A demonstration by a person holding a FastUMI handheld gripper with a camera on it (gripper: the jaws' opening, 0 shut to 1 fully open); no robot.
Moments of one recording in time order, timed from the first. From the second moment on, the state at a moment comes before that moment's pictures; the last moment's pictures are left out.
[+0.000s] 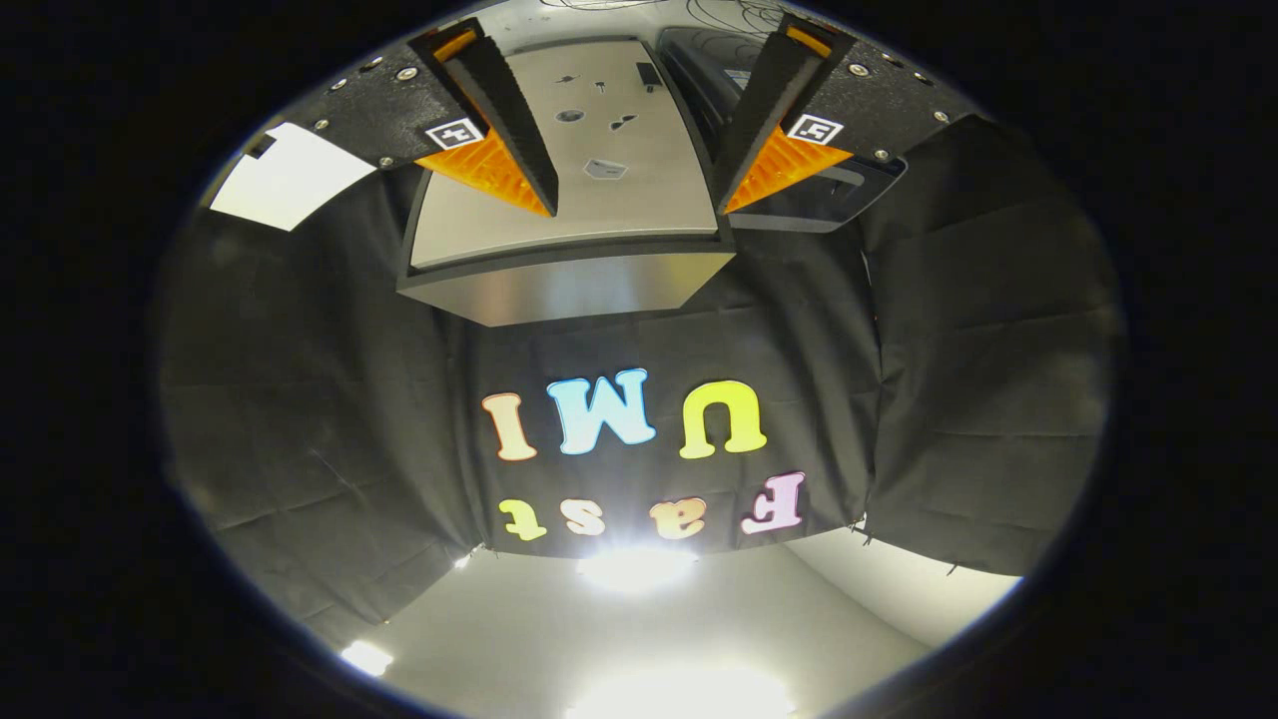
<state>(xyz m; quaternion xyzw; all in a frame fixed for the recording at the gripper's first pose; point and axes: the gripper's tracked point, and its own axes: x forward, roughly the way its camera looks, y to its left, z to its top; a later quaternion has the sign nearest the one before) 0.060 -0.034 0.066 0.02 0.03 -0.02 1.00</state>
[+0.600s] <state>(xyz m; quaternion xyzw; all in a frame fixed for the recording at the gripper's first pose) 0.056 -0.029 0.078 0.02 0.02 -0.01 1.00</state>
